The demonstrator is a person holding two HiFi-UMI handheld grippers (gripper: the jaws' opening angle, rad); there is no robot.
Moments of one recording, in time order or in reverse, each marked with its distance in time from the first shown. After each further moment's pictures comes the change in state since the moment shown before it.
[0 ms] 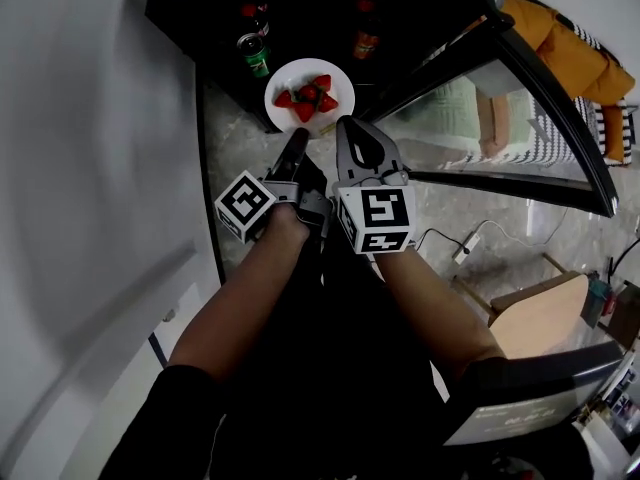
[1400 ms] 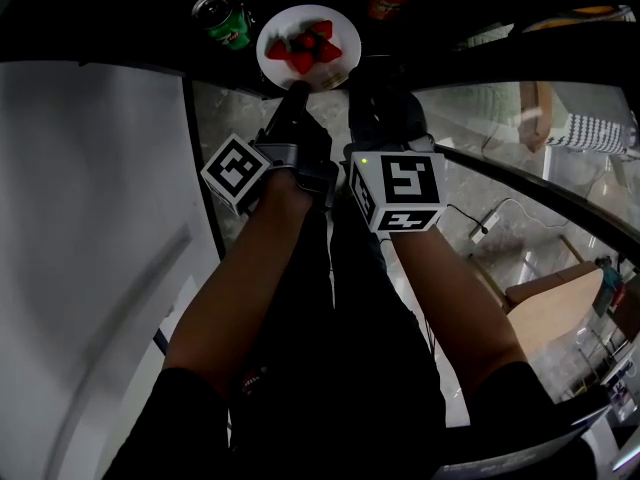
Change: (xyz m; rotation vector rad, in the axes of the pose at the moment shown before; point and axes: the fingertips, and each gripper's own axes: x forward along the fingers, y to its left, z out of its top) left arm 0.088 0.084 0.028 -0.051 -0.024 0.019; right arm 0.092 -0.053 -0.068 0.042 0.037 -0.011
